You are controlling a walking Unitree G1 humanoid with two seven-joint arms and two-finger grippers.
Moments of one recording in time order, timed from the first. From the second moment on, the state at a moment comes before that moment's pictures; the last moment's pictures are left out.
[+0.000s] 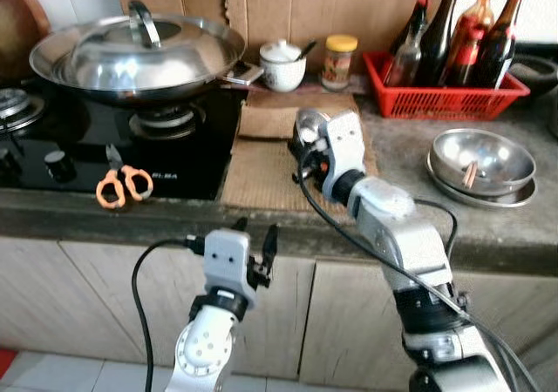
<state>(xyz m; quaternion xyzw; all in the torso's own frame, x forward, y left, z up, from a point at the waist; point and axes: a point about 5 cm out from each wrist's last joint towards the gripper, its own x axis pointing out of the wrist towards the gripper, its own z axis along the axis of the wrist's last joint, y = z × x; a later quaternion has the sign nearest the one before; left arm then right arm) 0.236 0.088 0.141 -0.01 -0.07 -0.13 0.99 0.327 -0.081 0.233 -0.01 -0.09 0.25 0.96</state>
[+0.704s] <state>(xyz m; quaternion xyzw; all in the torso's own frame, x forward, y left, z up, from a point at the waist) 0.239 0.088 0.144 -0.01 -0.08 -0.13 0.99 0.287 -0.087 0.219 0.01 -0.18 0.18 0.97</state>
